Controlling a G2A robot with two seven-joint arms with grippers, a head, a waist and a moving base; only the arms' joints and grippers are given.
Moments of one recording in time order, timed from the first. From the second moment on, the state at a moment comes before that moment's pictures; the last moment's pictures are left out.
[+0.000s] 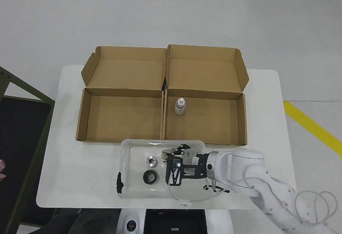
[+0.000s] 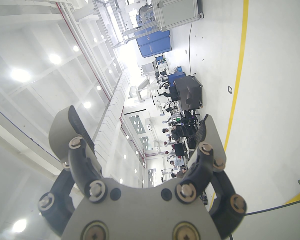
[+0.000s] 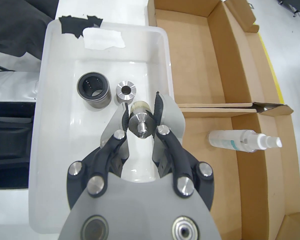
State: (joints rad) left arm -0.33 -0.16 -0.45 -1.44 1.96 -0.37 0.19; right arm -1.16 -1.04 0.92 -2.06 -1.32 -0.71 0.53
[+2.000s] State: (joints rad) left arm -0.33 -0.16 -0.45 -1.44 1.96 -0.37 0.19; right arm -0.88 -1.07 0.98 -1.67 -1.14 -0.67 0.68
